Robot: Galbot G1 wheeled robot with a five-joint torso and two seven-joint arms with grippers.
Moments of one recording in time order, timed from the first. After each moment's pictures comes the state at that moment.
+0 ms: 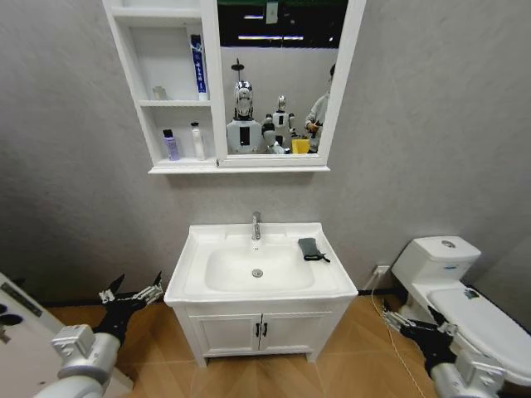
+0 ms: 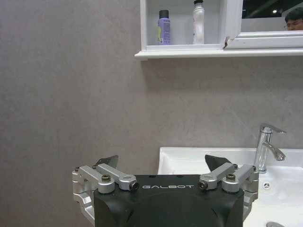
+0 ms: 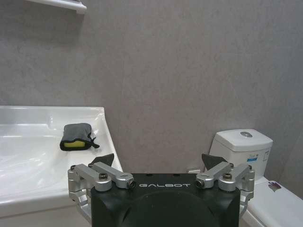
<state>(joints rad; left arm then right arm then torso) 1.85 -1.16 -0.89 -2.48 -0.57 0.32 -0.23 -2.06 1.28 0.96 2.50 0.48 -0.33 0.31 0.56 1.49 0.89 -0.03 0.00</state>
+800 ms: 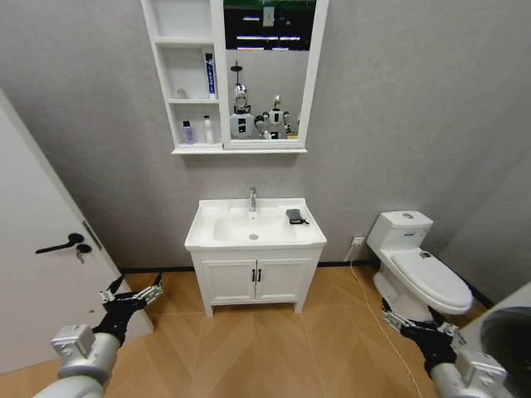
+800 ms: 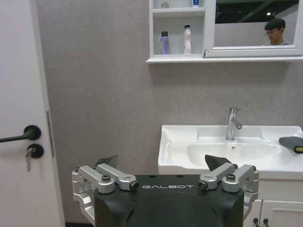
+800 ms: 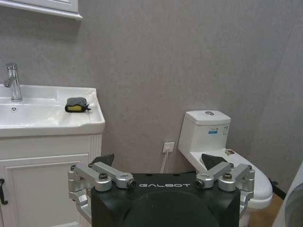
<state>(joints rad) 1.85 -1.16 -0.89 -2.48 -0.57 0.32 -0.23 -2.06 1.28 0.96 2.50 0.48 -0.32 0.31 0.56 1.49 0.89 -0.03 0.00</state>
